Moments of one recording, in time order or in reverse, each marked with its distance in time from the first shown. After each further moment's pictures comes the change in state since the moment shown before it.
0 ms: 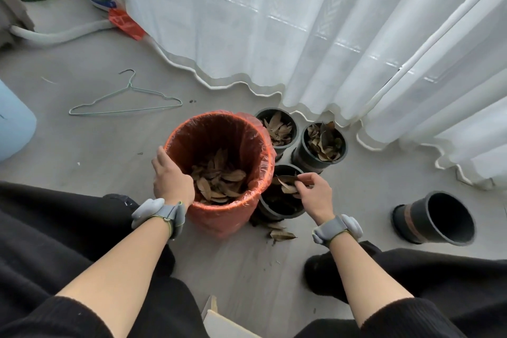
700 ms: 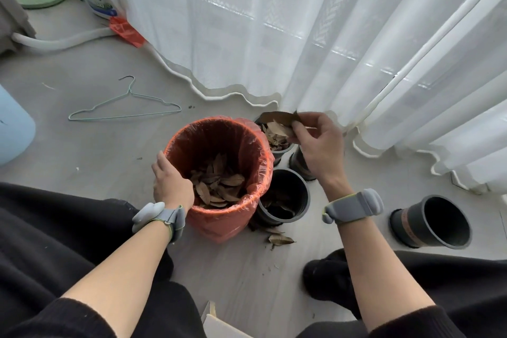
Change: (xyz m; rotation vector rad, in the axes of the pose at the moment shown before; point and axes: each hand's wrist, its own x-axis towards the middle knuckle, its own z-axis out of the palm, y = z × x) left_hand -0.004 0.004 -0.002 -0.010 -0.011 0.026; right_hand -0.007 -0.143 -0.047 0.389 0.051 -0.373
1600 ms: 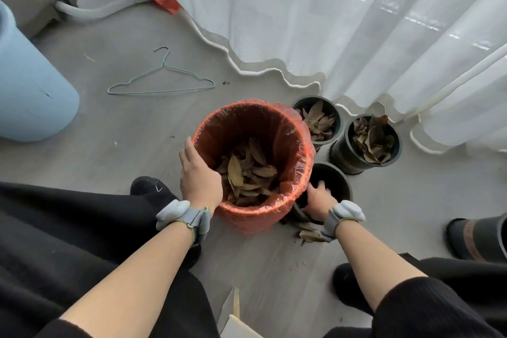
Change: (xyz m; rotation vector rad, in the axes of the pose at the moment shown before) left_hand 0.004 -0.008 0.008 0.021 0.073 0.020; right_hand -0.035 0.187 0.045 -1.213 -0.893 0.442
